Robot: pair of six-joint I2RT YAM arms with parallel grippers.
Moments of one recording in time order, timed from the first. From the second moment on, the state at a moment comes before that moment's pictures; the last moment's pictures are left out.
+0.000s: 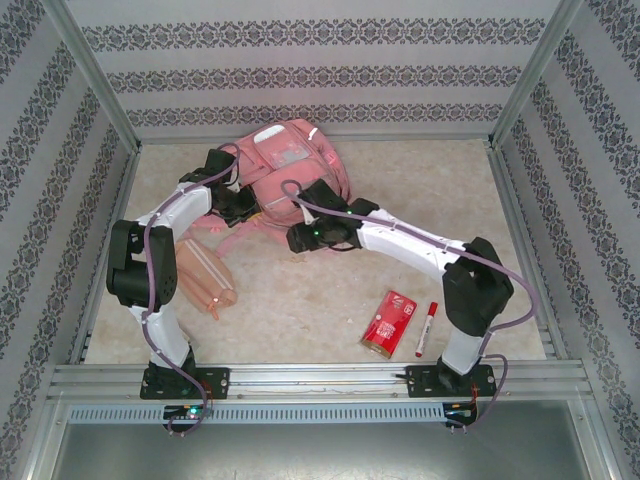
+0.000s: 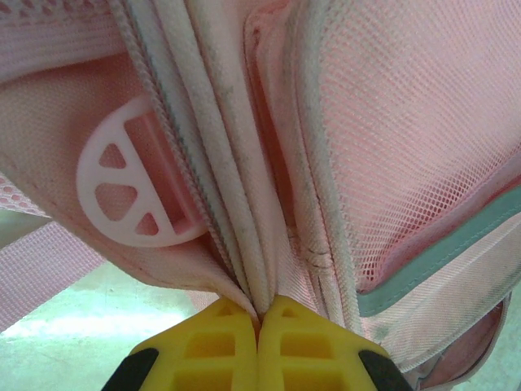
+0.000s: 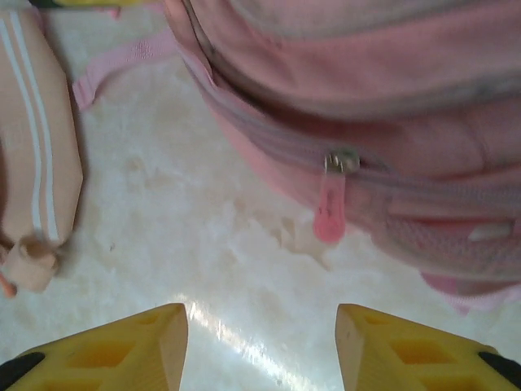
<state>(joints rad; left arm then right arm) -0.13 1.85 1.37 -0.63 0.38 -0.66 0.78 1.78 1.43 -0.62 -0.06 0.41</state>
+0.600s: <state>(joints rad) -0.13 1.85 1.35 -0.62 0.38 -0.66 0.85 2.08 1.70 -0.79 0.21 0.36</state>
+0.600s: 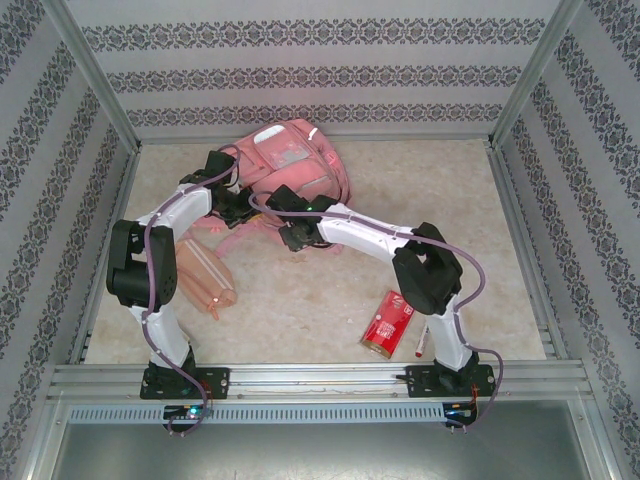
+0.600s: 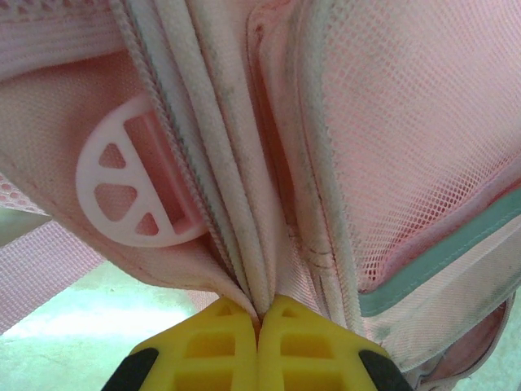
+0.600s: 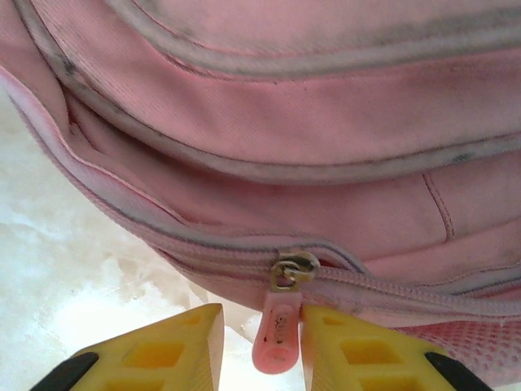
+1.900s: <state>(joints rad) -0.13 1.85 1.35 -0.61 0.39 -0.46 0.55 1.91 1.53 -0.90 0.01 0.32</state>
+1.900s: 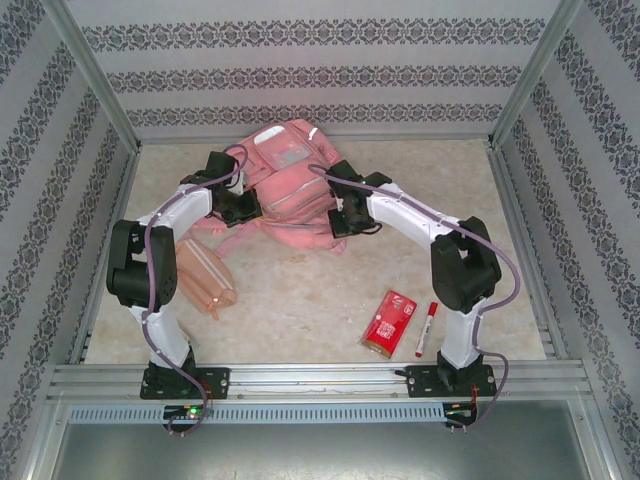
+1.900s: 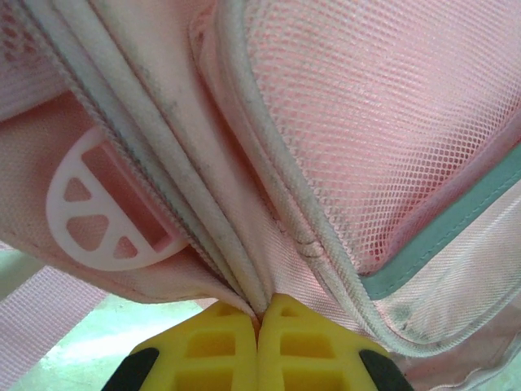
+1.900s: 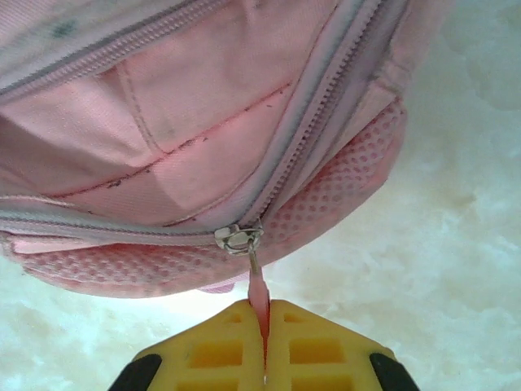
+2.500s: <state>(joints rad) -0.04 1.88 1.60 -0.81 0.25 -0.41 0.71 1.87 1.48 -0.73 -0.33 0.39</state>
